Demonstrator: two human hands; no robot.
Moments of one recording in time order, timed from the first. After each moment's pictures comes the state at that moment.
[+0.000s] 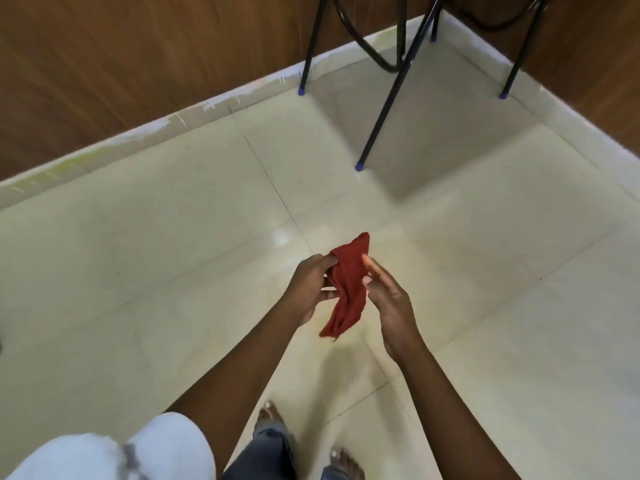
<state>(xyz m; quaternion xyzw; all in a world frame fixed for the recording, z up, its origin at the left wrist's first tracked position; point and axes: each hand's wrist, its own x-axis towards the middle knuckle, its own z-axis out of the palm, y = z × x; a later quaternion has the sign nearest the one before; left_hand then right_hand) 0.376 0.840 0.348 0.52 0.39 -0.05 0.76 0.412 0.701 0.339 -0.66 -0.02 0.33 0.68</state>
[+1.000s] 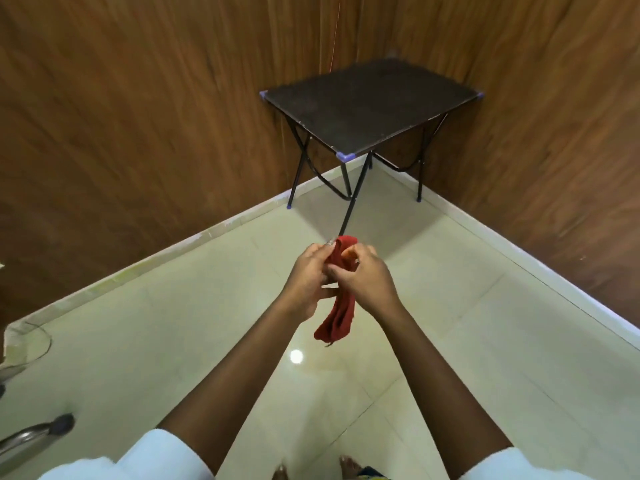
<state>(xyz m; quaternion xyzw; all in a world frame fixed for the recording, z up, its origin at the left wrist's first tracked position) 0.267 0.816 0.789 0.57 0.24 0.01 0.78 0.314 0.717 0.783 -0.88 -0.18 0.10 0.42</state>
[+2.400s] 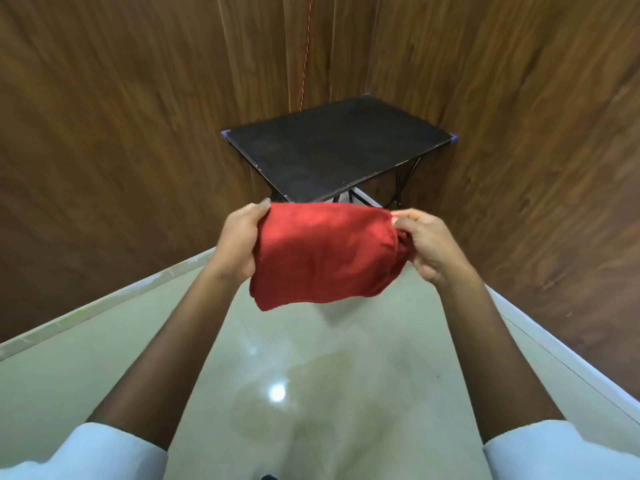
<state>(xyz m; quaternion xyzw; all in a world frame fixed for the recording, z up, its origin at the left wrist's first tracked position) 0.495 0.839 0.844 0.54 0.24 0.21 0.78 0.601 0.613 0.856 -0.66 -0.05 0.18 0.72</state>
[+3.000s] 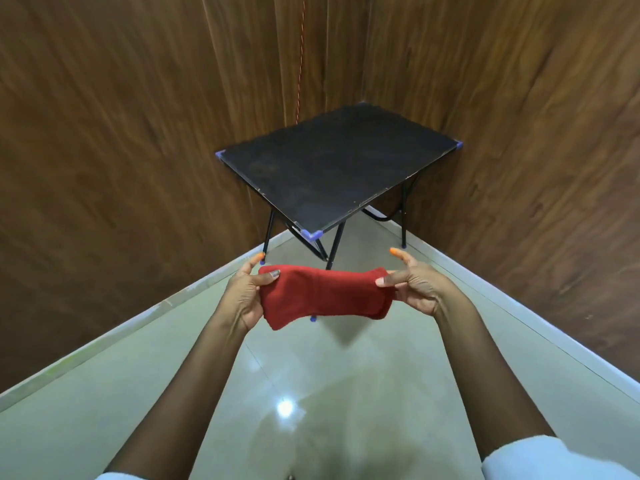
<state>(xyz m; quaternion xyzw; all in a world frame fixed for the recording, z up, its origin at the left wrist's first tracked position) 0.531 0.936 0.785 0.45 0.32 0.09 0.83 0.649 0.694 0.803 -0.61 0.05 0.36 0.70</state>
